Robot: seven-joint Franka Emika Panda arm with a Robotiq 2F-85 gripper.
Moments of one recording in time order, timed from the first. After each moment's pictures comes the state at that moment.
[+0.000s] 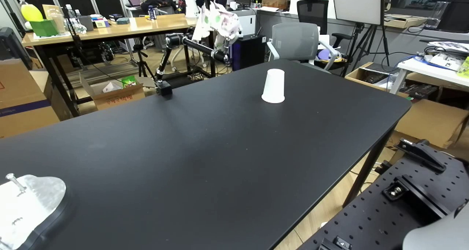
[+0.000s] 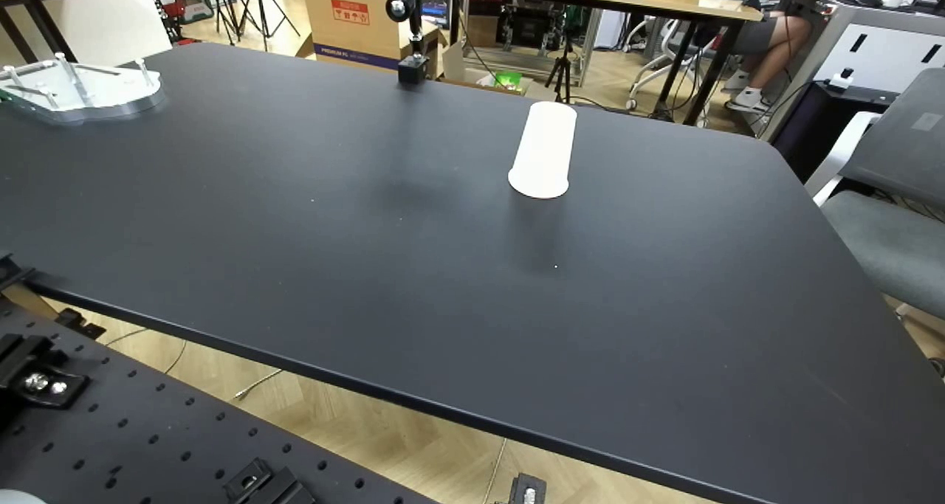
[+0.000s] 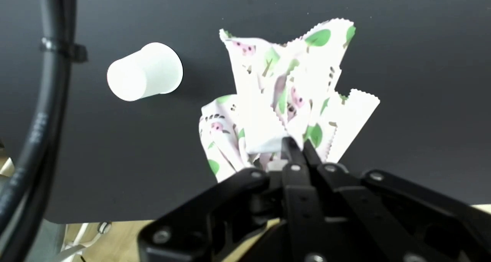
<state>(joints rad) 0.12 0.20 0.05 -1.72 -0.18 1.91 0.31</state>
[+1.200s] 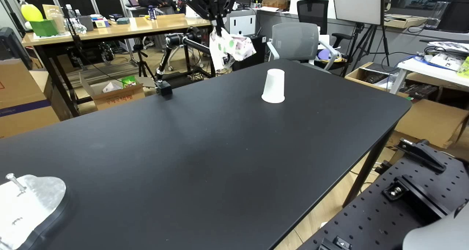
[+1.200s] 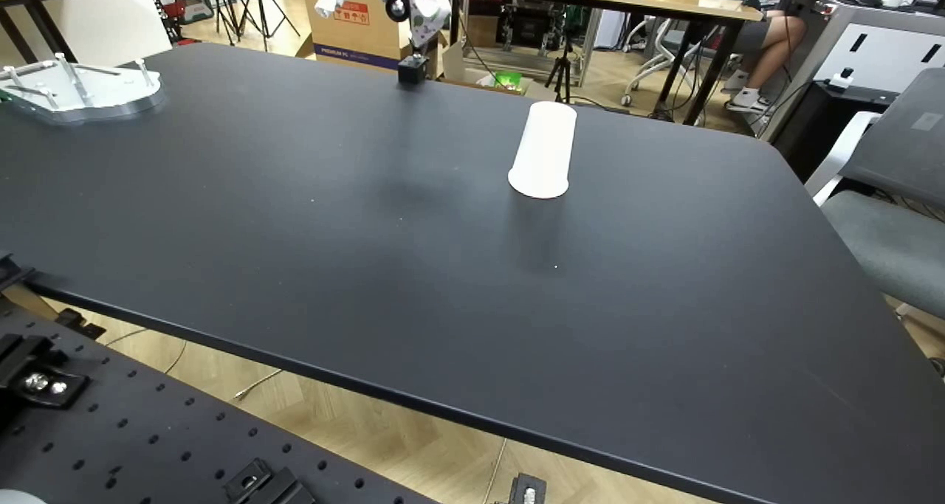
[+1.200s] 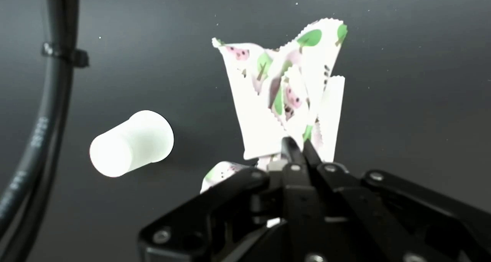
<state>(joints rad) 0.12 0.18 0.05 -1.85 -0.12 1.87 0.31</state>
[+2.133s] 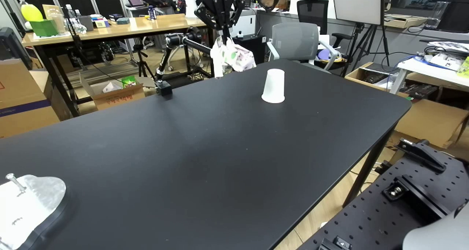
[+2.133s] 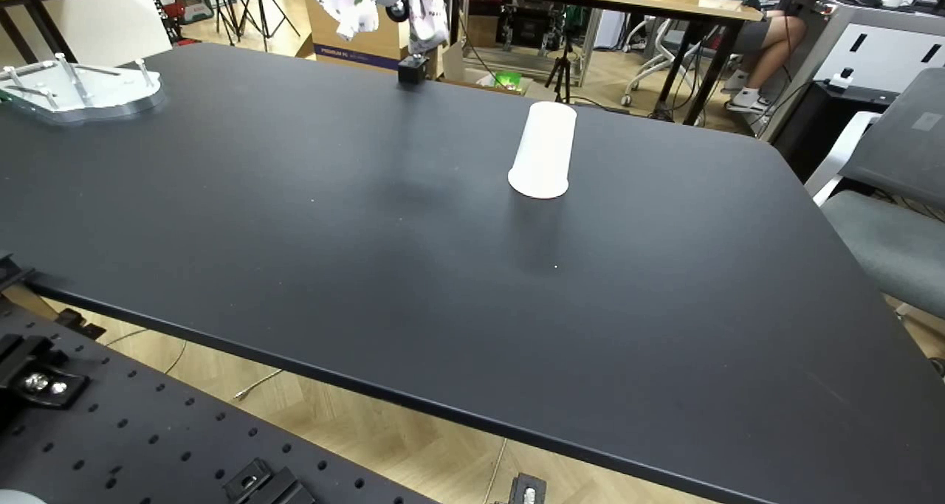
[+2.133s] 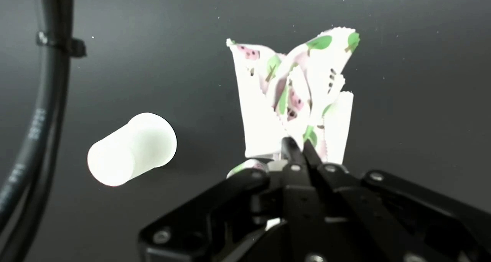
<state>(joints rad) 0.09 0.20 0.04 -1.89 -0.11 1.95 0.31</state>
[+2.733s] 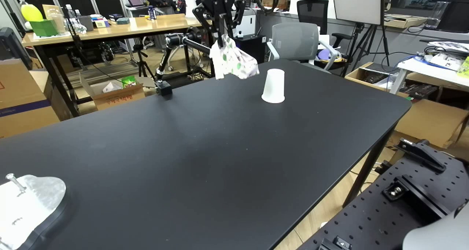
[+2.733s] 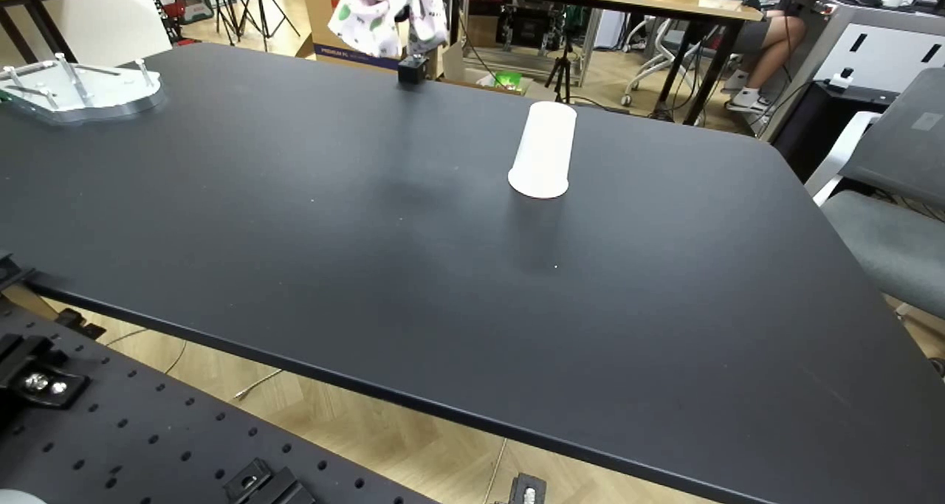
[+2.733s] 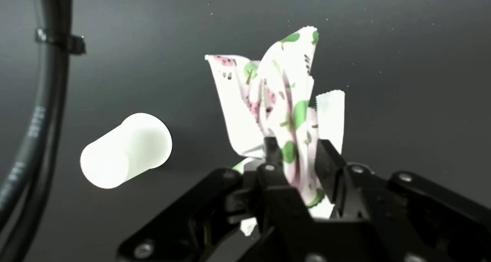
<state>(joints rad) 0.09 0.21 0.03 -1.89 -0.09 1.97 0.31</state>
